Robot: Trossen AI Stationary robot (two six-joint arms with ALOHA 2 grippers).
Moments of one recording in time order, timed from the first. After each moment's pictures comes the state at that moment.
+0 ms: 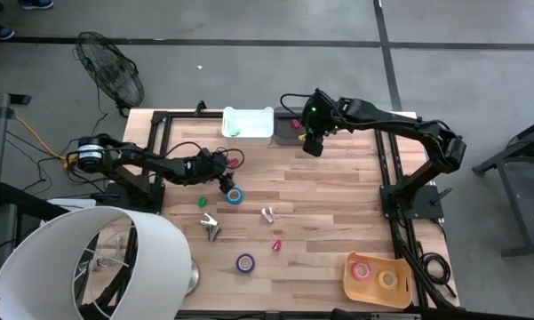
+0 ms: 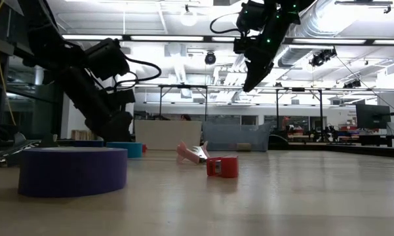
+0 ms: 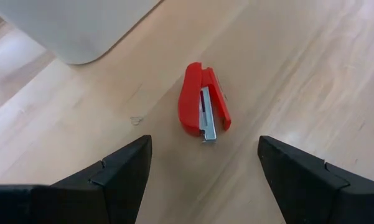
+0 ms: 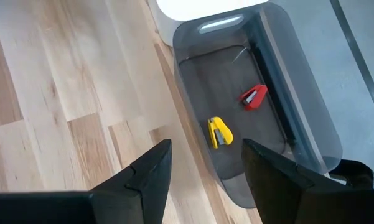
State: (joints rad) left arm 0.24 1.51 0.43 0.20 -0.39 -0.29; right arm -0.51 1.56 1.31 -0.76 0.06 -0.20
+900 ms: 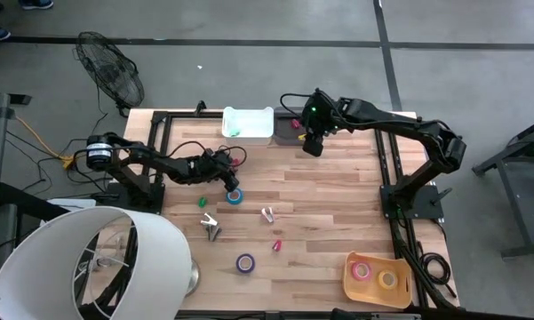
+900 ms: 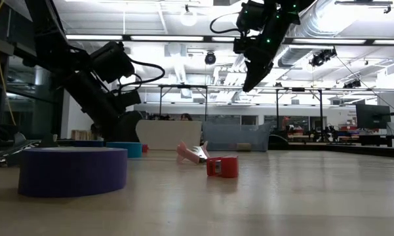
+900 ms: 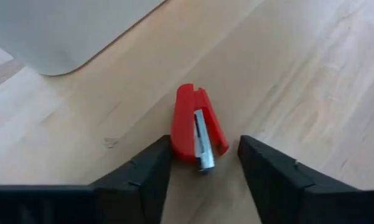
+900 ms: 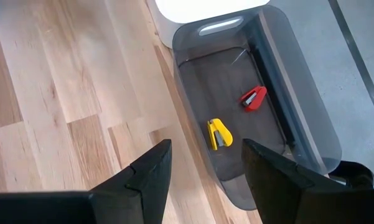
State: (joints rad) left arm 0.24 1.60 0.43 0.30 -0.34 -0.35; right arm -0.51 1.56 1.31 -0.75 0.06 -0.20
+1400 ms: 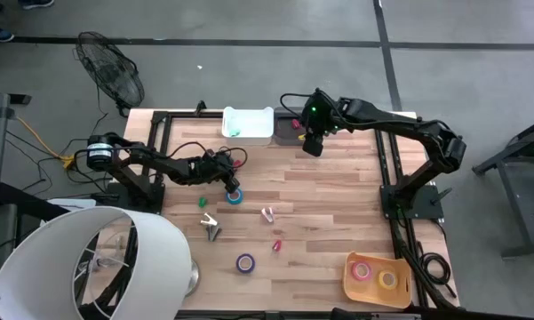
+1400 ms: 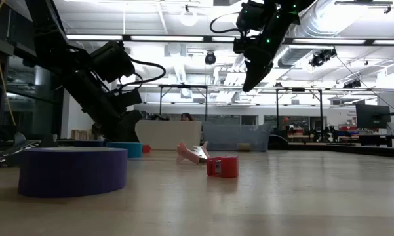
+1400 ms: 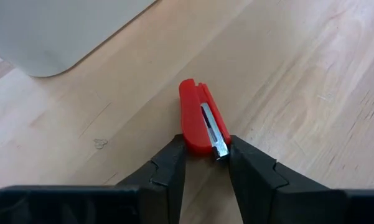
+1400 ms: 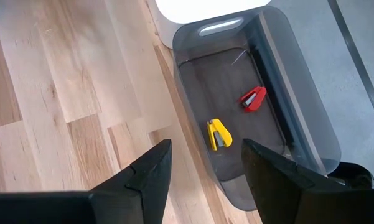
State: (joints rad) left arm 0.24 1.60 0.43 0.31 -0.34 -0.35; right arm -0.51 1.56 1.31 -0.75 0.06 -0.21
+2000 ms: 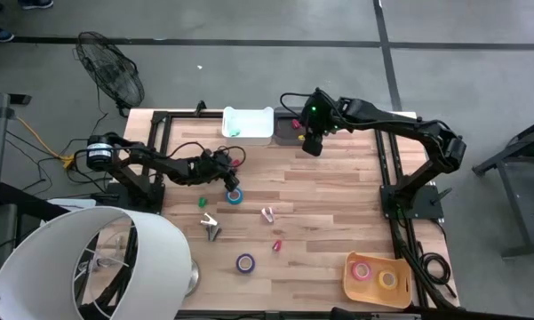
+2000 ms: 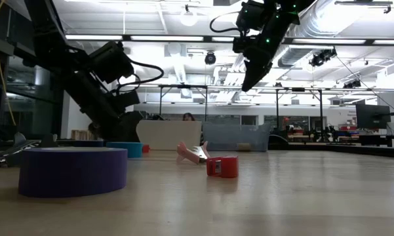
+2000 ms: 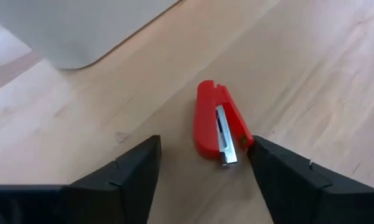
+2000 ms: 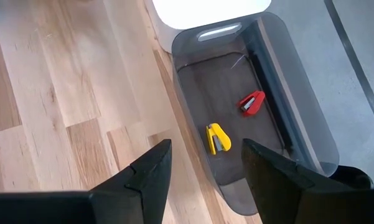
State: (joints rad) left arm 0.24 1.60 0.43 0.31 -0.38 -0.39; right arm -0.51 1.56 1.31 -0.74 0.06 -0.21
